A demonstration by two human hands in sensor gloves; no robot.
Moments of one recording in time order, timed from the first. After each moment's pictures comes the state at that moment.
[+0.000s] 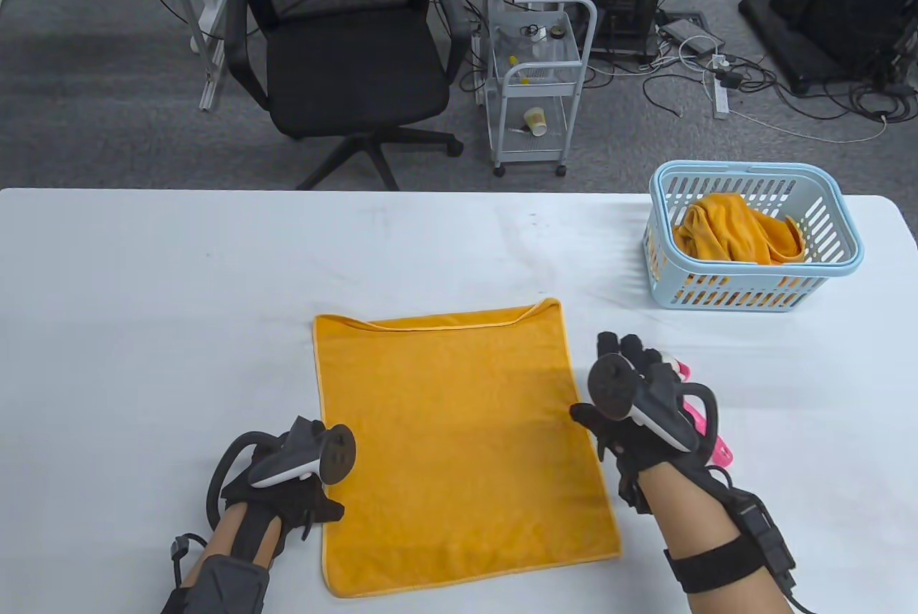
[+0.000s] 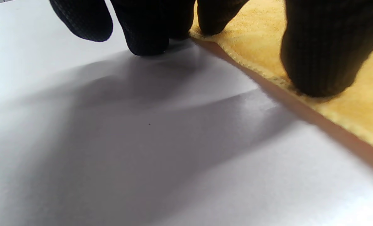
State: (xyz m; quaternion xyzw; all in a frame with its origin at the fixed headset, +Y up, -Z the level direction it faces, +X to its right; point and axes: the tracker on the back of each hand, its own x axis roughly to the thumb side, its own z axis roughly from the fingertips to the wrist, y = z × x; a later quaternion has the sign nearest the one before) left_hand -0.214 -0.788 -0.251 -0.28 -0.13 -0.10 0.95; right_hand 0.159 -0.686 -0.296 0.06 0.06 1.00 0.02
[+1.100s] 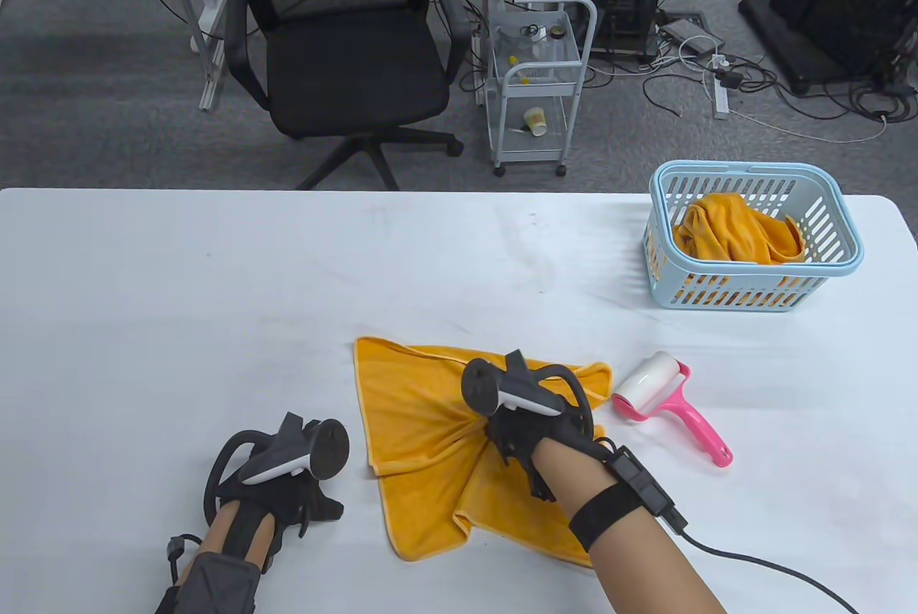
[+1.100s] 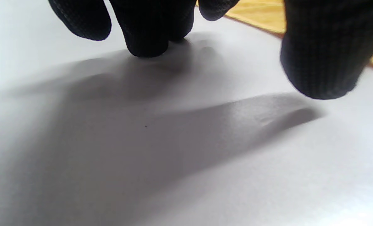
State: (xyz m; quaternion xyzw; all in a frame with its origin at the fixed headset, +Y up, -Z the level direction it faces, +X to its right) left_hand -0.221 -0.787 -0.254 -0.28 -0.13 -0.06 0.95; right_hand 0.071 -0.745 -0.337 0.16 0.19 0.97 0.00
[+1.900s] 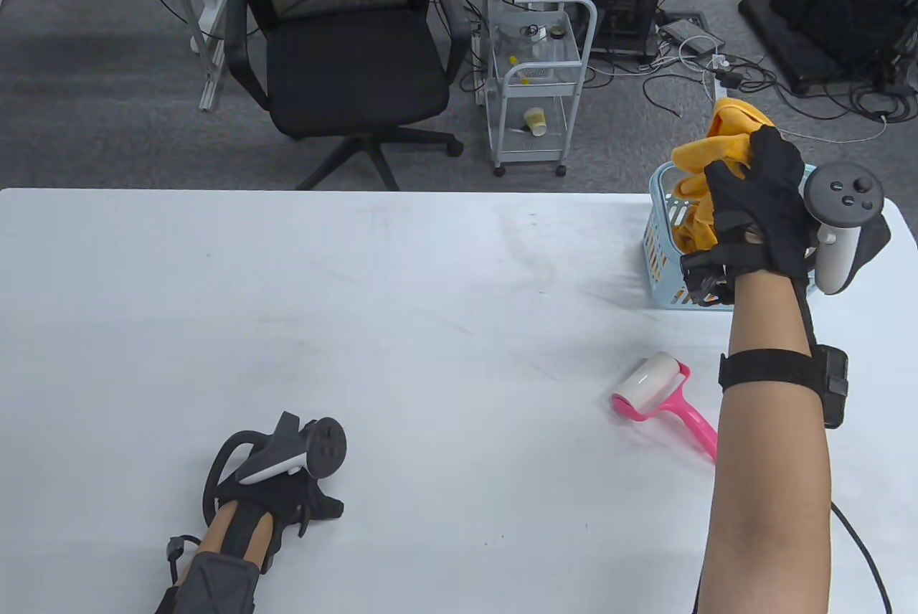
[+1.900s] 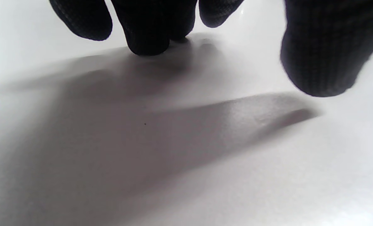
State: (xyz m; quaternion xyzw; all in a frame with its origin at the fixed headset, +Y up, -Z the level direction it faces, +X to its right) left_hand -0.224 -0.787 -0.254 -0.28 -0.13 -0.05 0.95; right_hand 0.341 -0.581 -0.438 -0.14 -0.11 0.84 0.51
